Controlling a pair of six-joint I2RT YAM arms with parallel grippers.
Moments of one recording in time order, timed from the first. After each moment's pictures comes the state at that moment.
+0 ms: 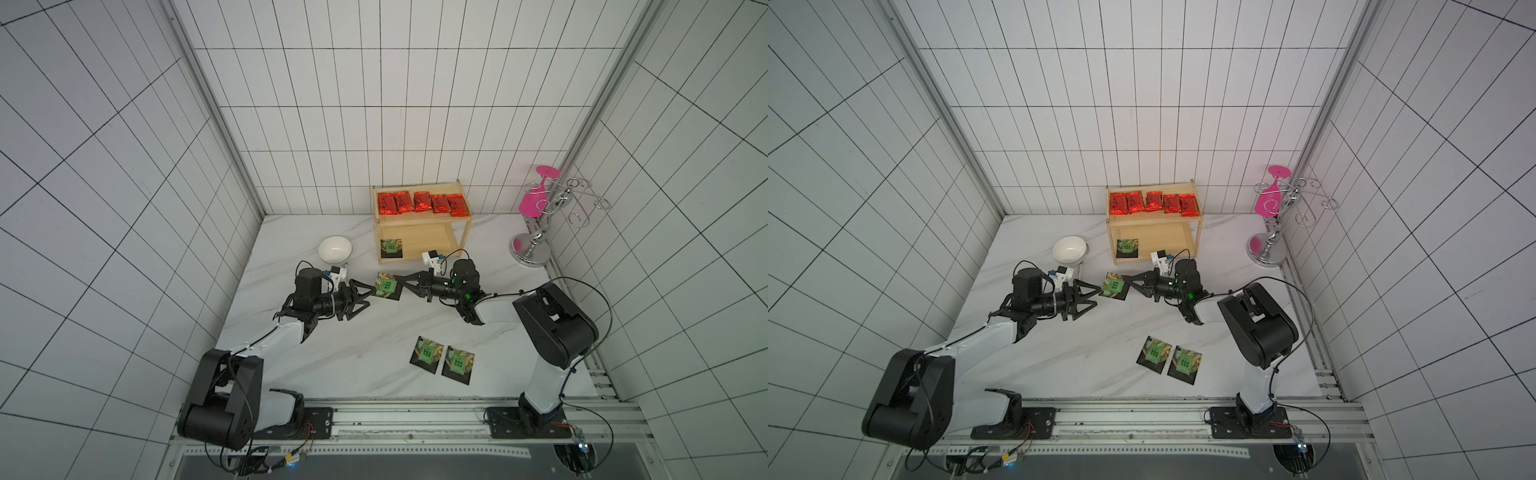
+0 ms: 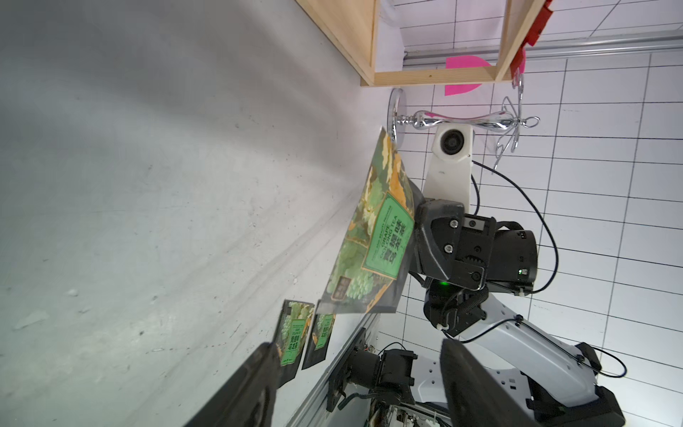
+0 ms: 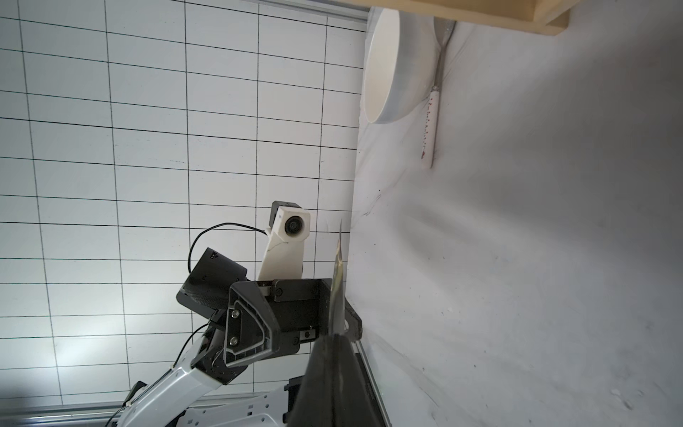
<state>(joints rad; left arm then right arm) -0.20 1.30 0.54 0.26 0.93 -1.11 0.61 1.82 0.77 0.96 -0.79 1.36</state>
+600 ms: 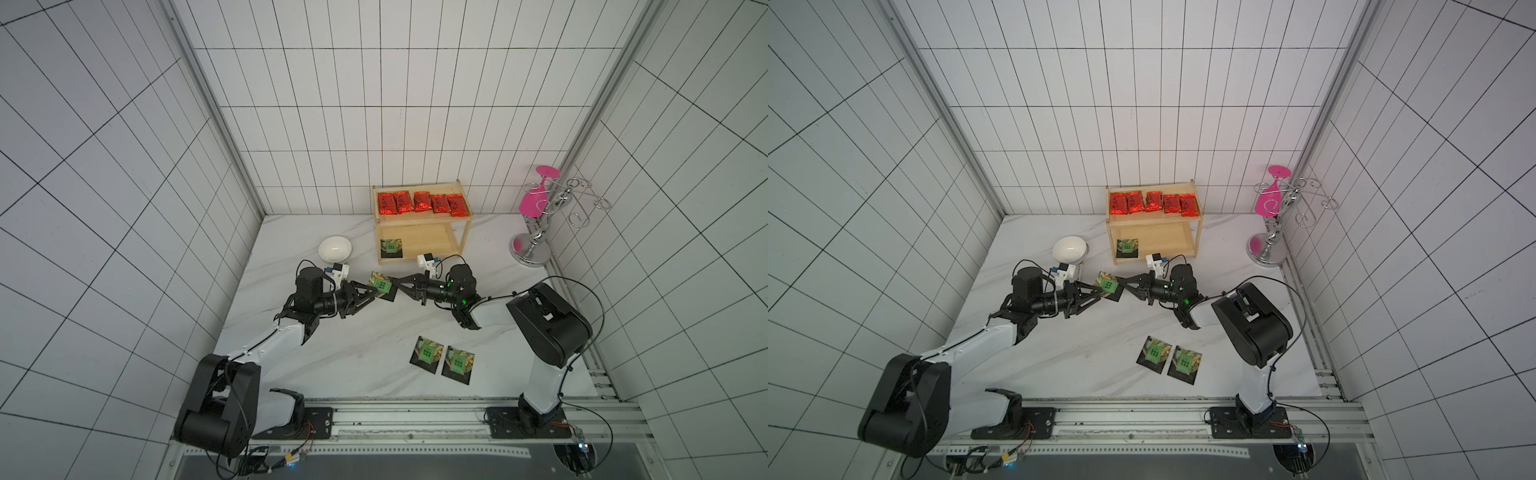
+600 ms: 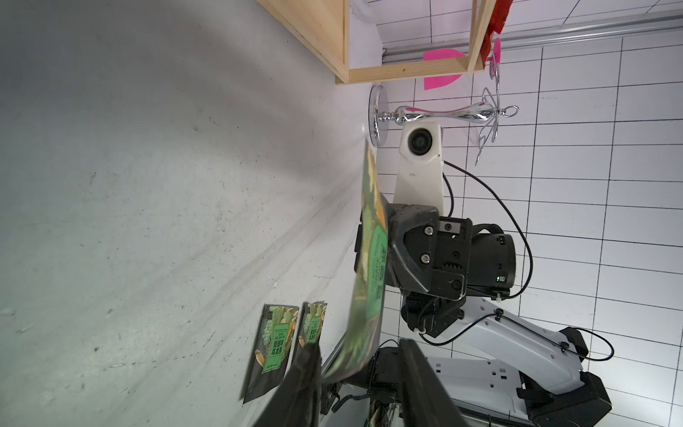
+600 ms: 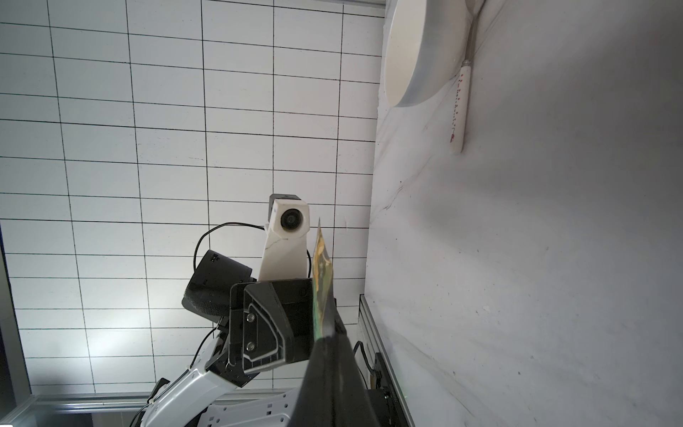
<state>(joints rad) -0.21 1.26 0.55 0.25 0.90 -1.10 0.66 1.85 0.74 1.06 -0.75 1.43</state>
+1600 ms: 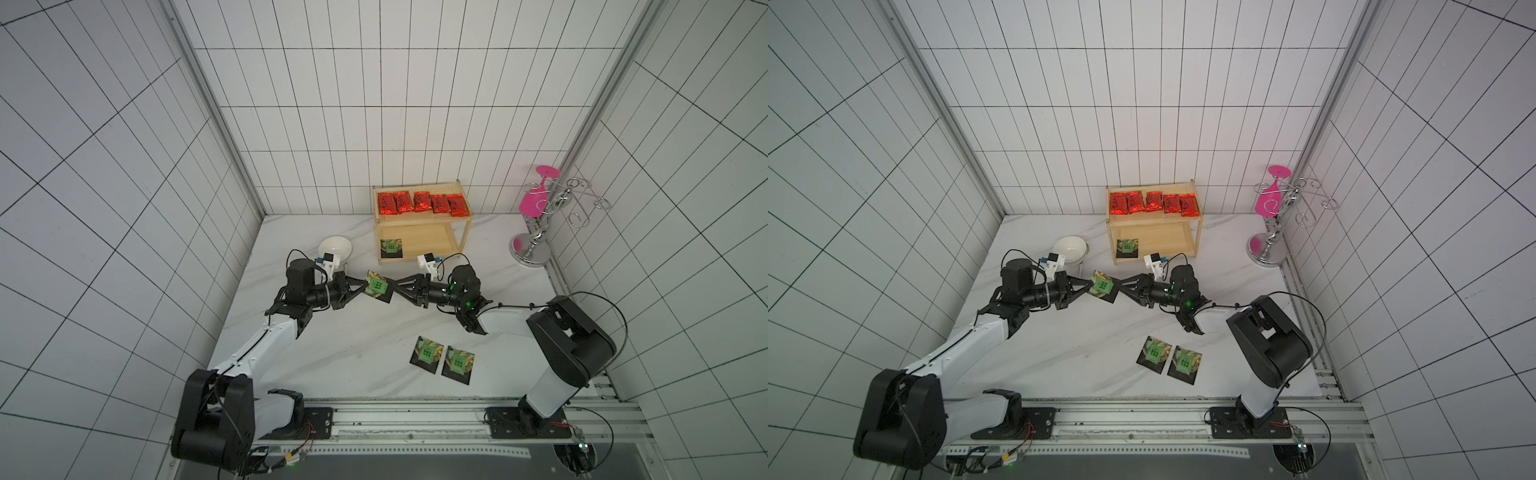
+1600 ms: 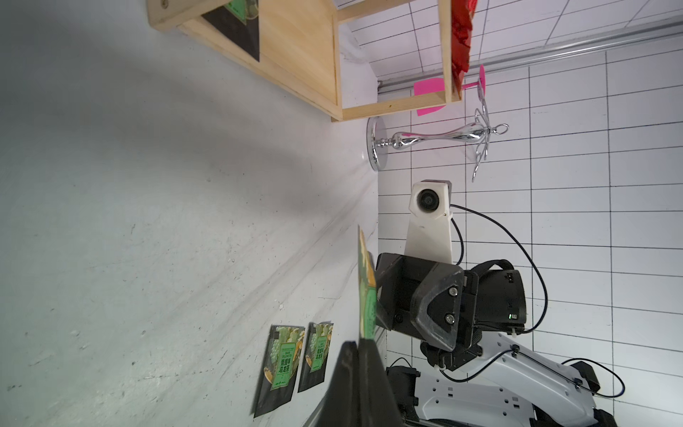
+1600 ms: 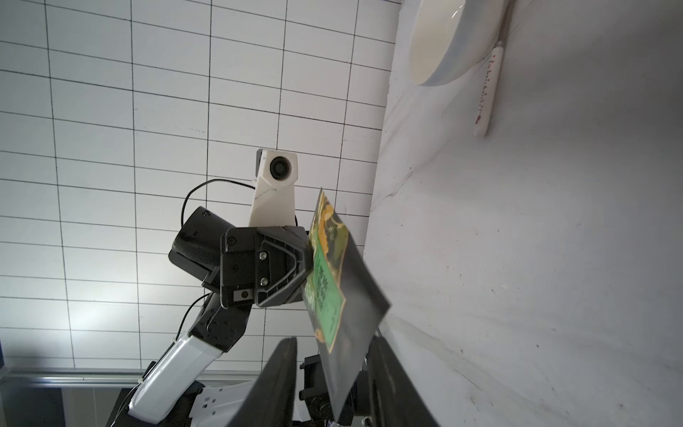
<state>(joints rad) -0.15 1.20 0.66 0.09 0.90 -0.99 0.71 1.67 0.70 0.92 -0.73 1.34</state>
